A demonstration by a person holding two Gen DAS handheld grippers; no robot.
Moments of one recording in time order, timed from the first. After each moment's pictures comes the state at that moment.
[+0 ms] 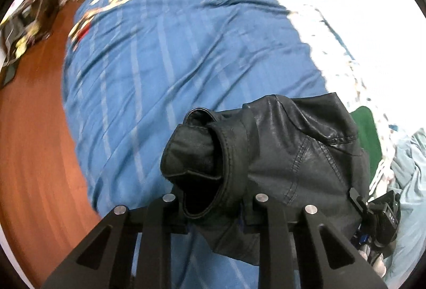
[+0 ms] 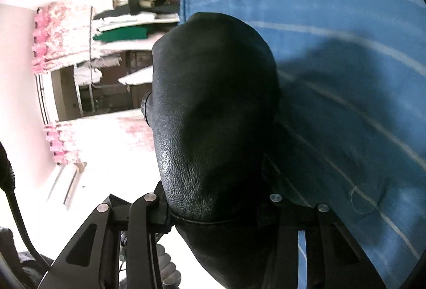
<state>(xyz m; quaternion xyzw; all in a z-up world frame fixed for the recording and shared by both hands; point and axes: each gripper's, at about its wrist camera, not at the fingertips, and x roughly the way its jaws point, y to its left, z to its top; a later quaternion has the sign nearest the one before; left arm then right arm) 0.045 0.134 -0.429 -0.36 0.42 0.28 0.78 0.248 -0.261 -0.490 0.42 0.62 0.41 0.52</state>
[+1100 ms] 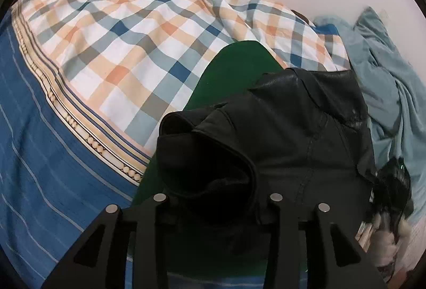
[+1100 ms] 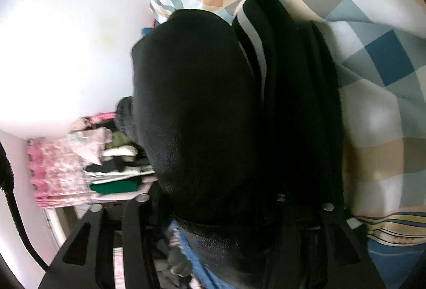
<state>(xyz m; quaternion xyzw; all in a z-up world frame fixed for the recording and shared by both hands) 0.614 -0.056 -0.506 -0.19 0.52 -0.06 0.83 0.566 -0.655 -0.539 0.53 0.54 0.14 0.63</state>
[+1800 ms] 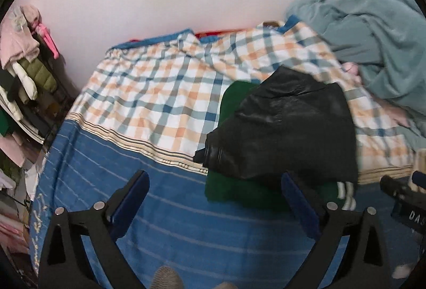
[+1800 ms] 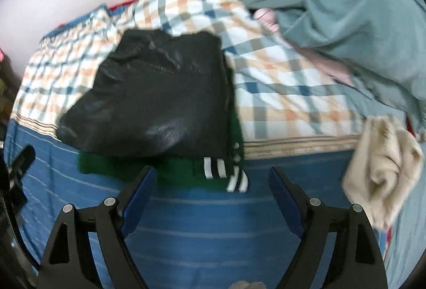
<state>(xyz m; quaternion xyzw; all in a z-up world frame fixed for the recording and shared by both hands) 0.501 -0.095 -0.348 0.08 0.44 0.01 0.89 0.395 -0.473 -0.315 0.11 0.55 -0.17 0.81</state>
